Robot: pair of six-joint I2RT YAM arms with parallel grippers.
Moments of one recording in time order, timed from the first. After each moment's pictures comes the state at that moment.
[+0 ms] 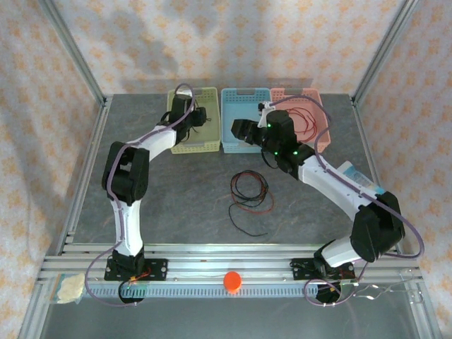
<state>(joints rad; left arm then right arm) -0.23 2.04 1.46 0.03 -0.10 -0.32 0.55 1.44 1.13 -0.02 -0.12 0.61</state>
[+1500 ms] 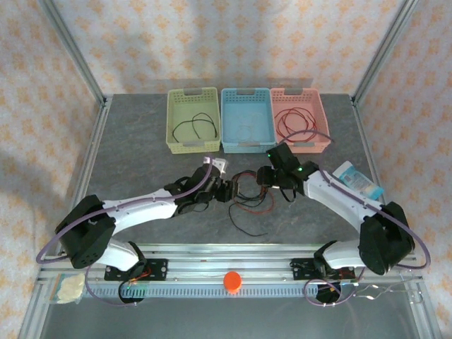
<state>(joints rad) -0.81 1.42 0.75 -0.03 -0.04 -0.59 0.56 1.33 0.89 -0.58 0.01 0.60</state>
